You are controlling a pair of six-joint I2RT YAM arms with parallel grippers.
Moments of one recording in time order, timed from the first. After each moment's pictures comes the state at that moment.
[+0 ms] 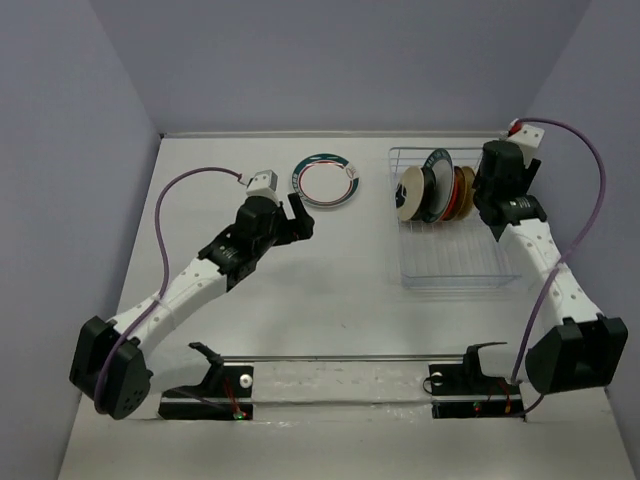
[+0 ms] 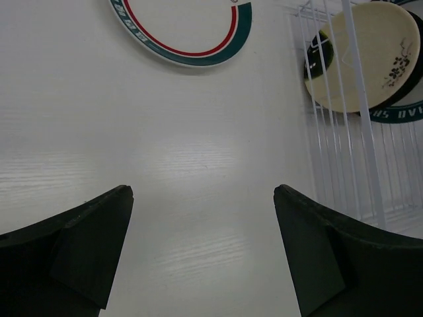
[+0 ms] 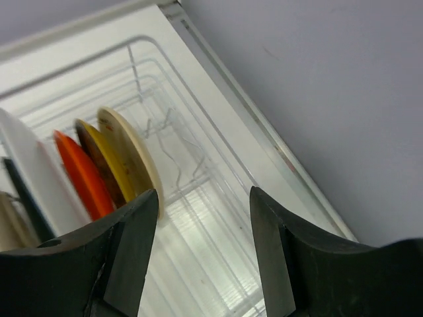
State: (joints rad) left arm -0.61 1.09 0.80 -0.15 -0.17 -0.60; right arm 0.11 1.34 1.18 -0.36 0.74 0.18
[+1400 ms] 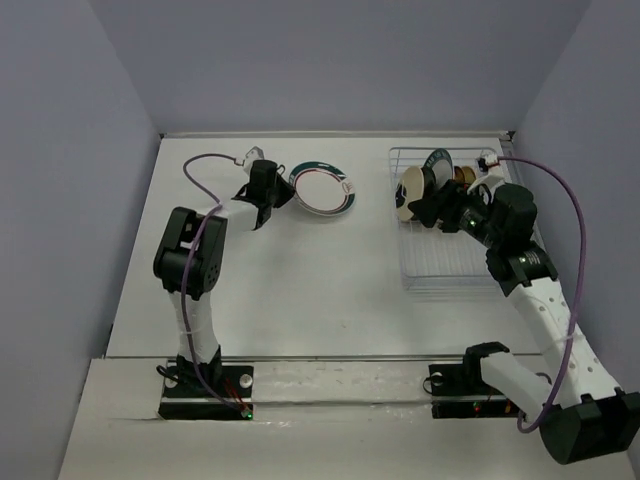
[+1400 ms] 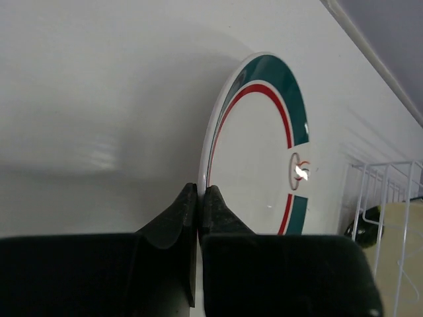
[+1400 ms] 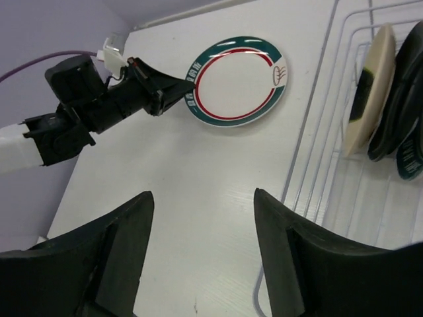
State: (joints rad) left arm -0.32 2.05 1.26 0.27 -0.06 -0.89; right arm 0.15 0.88 0.89 -0.22 -0.39 0.51
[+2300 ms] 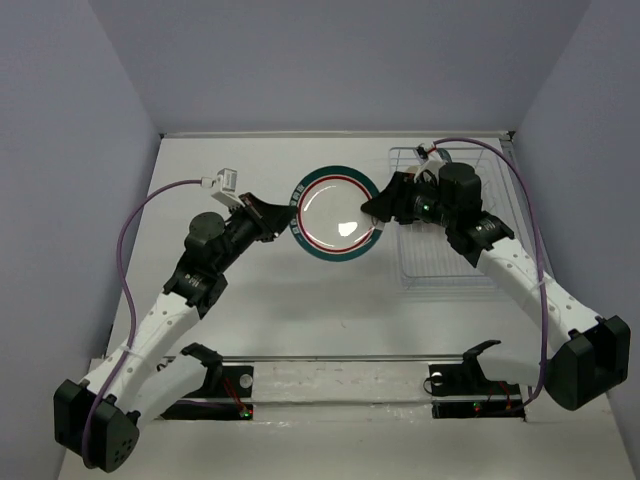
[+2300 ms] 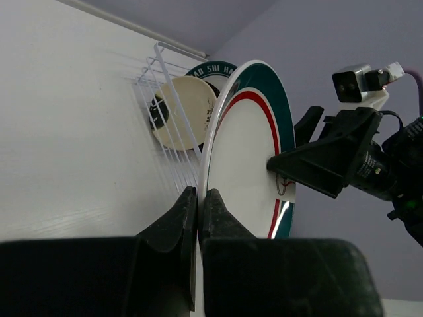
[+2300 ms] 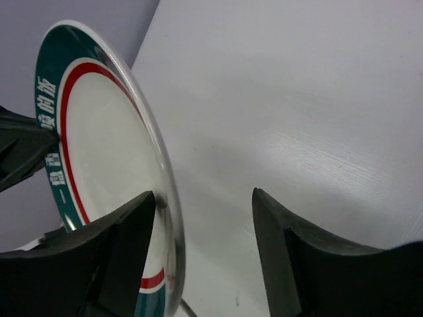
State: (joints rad) left arm -0.46 0.89 0.67 0.20 0.18 -0.85; right arm 0.42 1.21 1.03 -0.16 -0.39 0.56
